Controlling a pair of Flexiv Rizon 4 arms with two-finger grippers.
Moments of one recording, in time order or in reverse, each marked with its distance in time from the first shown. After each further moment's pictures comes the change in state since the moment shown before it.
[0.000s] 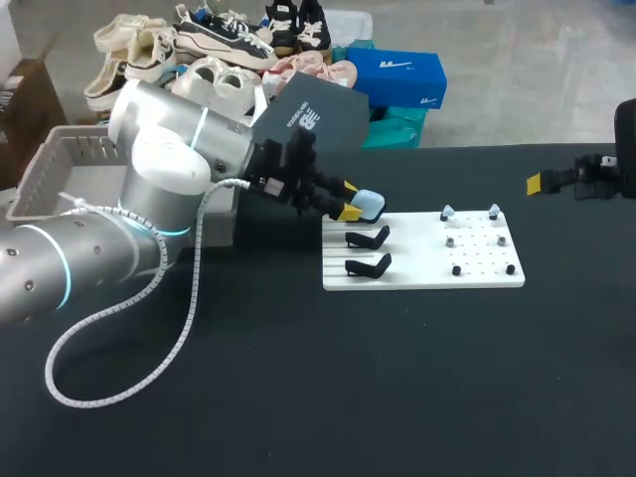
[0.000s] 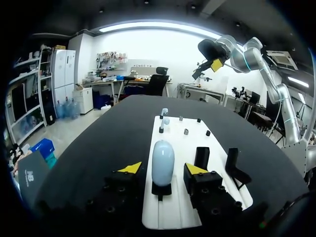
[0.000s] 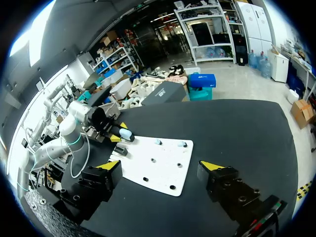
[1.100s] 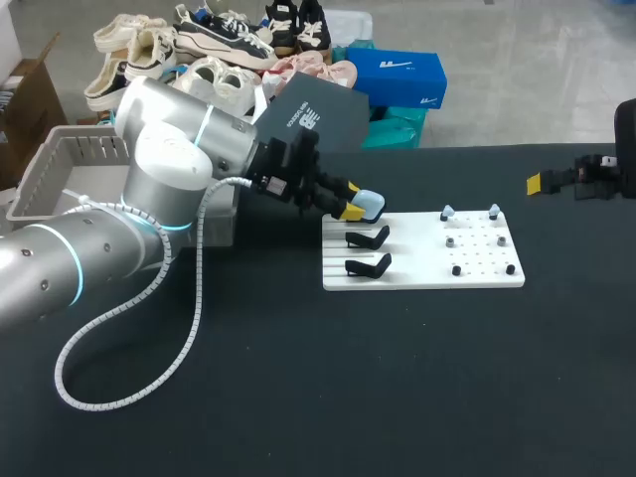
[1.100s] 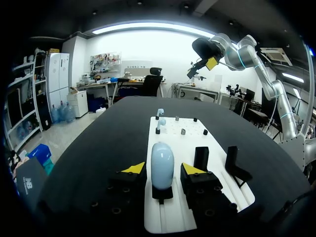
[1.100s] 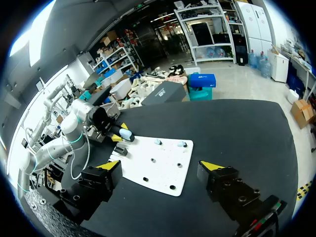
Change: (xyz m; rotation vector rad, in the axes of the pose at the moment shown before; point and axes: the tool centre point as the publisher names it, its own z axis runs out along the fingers) left arm 0.000 0.000 0.005 0.044 -0.001 0.040; right arm 0.000 0.000 0.000 0.000 0.000 0.000
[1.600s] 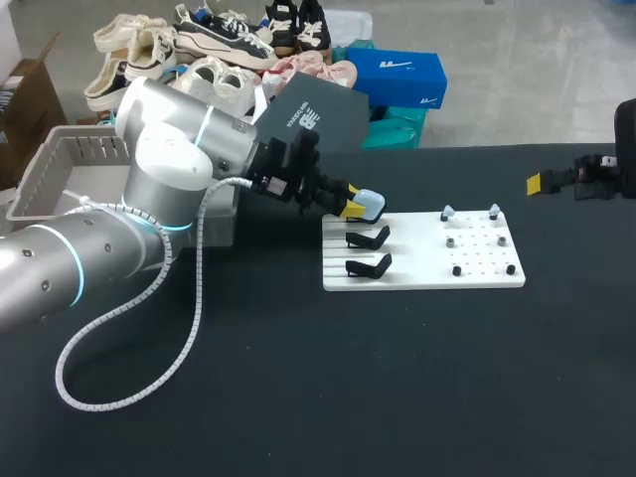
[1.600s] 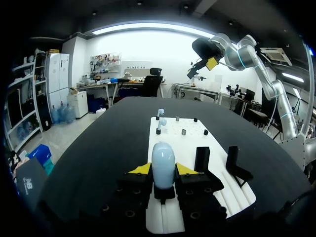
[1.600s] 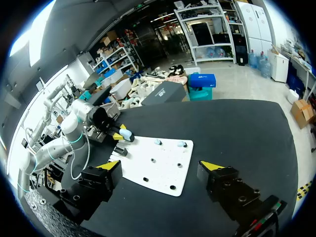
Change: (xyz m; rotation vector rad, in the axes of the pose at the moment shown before) left arm 0.000 0.001 0.000 -0.002 -0.005 0.001; right arm 0.000 0.000 0.000 0.000 0.000 0.000
